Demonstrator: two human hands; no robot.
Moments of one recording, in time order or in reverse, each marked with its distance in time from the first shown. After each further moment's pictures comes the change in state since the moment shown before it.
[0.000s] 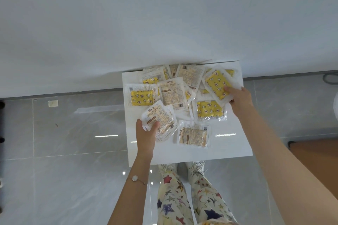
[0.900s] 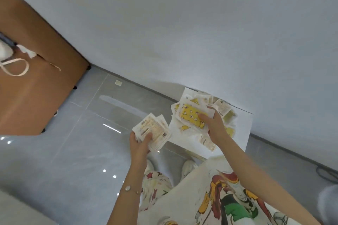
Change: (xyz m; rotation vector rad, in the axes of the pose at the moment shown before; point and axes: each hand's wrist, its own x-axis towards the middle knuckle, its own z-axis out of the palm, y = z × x) left_hand -0.260 0.064 -0.204 -0.610 0.325 -0.040; right_hand -0.346 -0.035 0.073 -0.375 -0.743 -0.207
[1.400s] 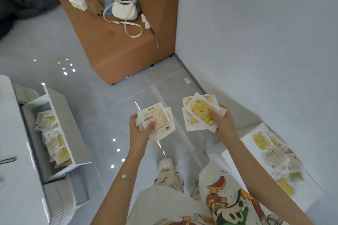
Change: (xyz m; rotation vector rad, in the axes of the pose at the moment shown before) left_hand -0.016 0.059 -0.314 -0.242 0.316 0.247; right_hand -0.082 0.035 0.323 -0.298 -0.536 -0.127
